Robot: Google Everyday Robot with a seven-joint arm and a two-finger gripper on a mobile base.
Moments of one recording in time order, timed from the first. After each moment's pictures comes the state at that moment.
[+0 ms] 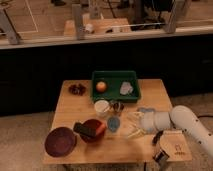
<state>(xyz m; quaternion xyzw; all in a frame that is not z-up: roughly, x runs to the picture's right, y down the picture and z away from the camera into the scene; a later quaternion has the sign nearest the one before) 0.118 0.184 0.714 -0.24 -0.40 0.25 0.85</state>
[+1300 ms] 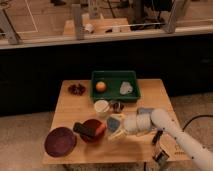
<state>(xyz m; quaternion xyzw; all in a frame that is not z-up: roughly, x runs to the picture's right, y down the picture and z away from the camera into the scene) 0.032 0.197 0.755 -0.27 -0.48 0.24 0.80</state>
